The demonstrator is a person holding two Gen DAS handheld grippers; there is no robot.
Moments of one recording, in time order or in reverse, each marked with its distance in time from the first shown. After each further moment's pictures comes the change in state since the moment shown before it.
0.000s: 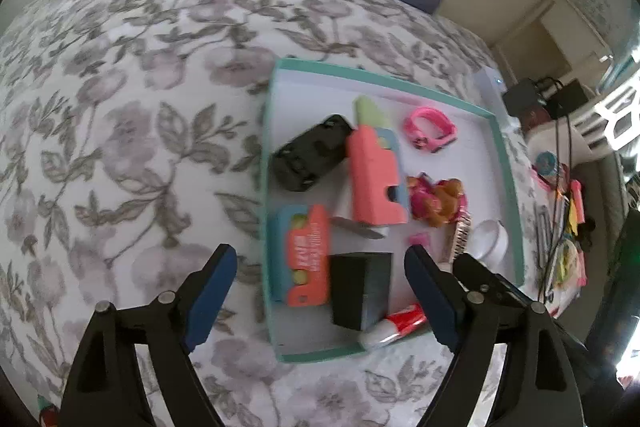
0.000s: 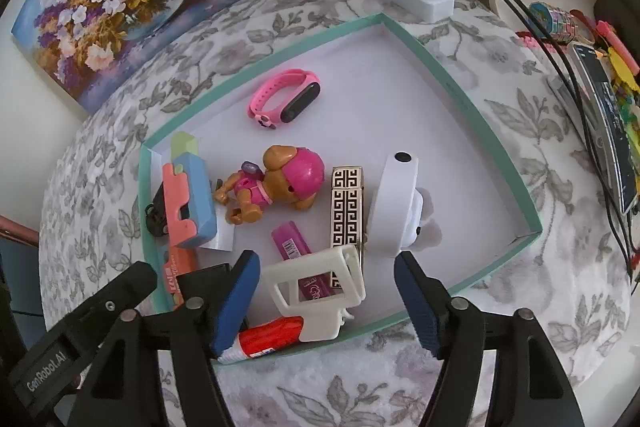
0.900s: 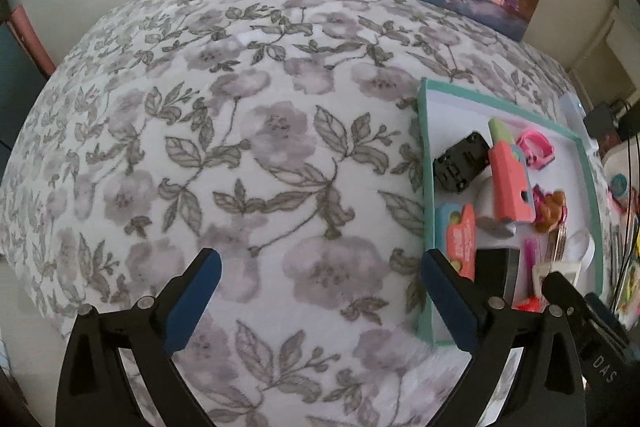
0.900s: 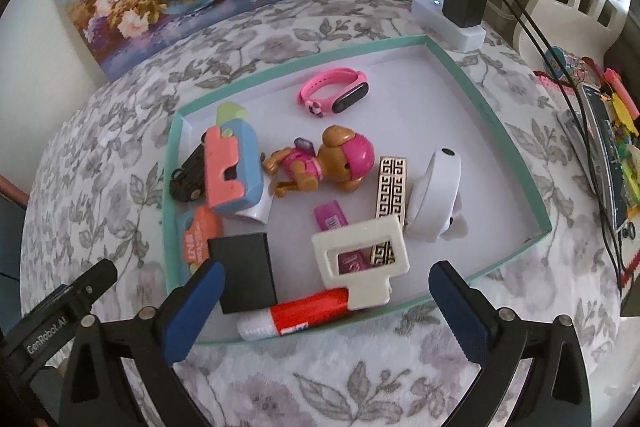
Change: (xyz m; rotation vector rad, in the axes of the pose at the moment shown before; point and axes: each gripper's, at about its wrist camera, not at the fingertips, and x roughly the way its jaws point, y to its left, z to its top) left arm -0.030 0.061 -0.027 -0.042 -0.097 0.294; right arm -0.010 0.040 -0.032 -0.148 -0.077 -0.041
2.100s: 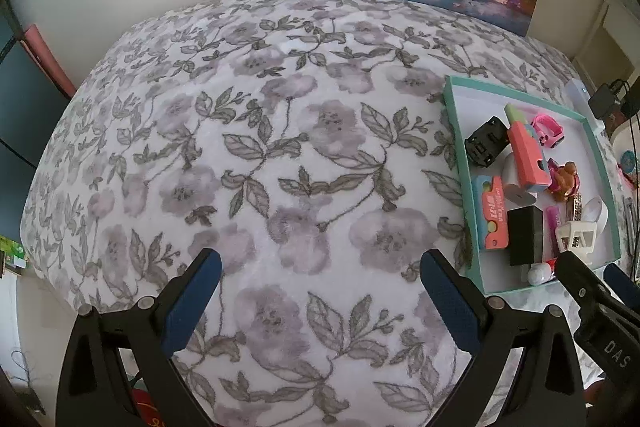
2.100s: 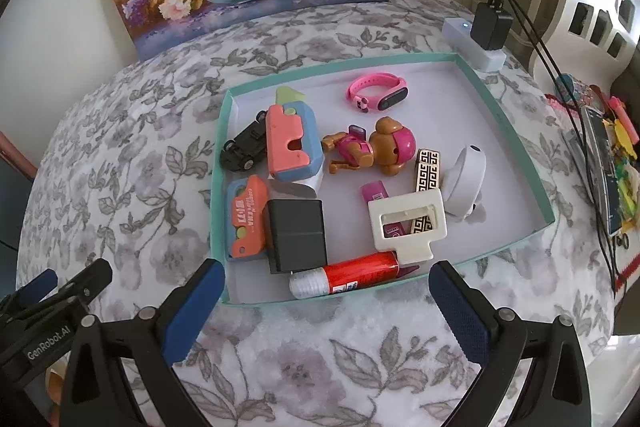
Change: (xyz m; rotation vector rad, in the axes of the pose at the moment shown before) left arm -0.030 0.032 -0.022 0.035 -0.046 0.081; right arm -0.025 0.036 -0.025 -0.096 -0.039 0.007
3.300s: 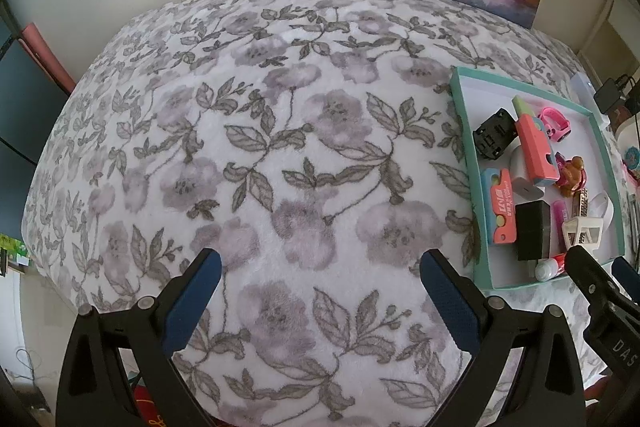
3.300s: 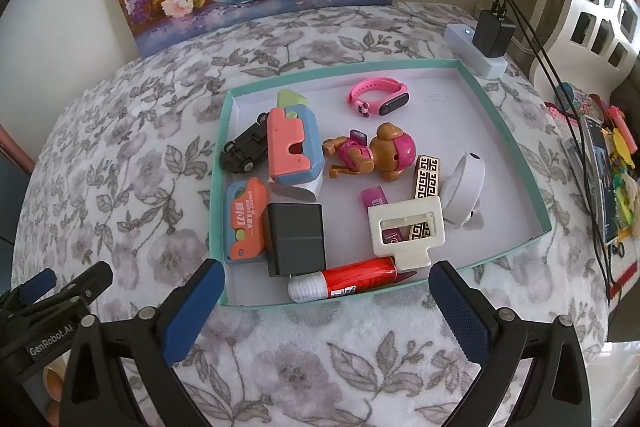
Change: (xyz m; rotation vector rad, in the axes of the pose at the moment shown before) left arm 0.007 0.005 0.001 0.006 0.036 -0.002; right arm -0.001 0.002 0.002 -0.018 -0.004 -0.009
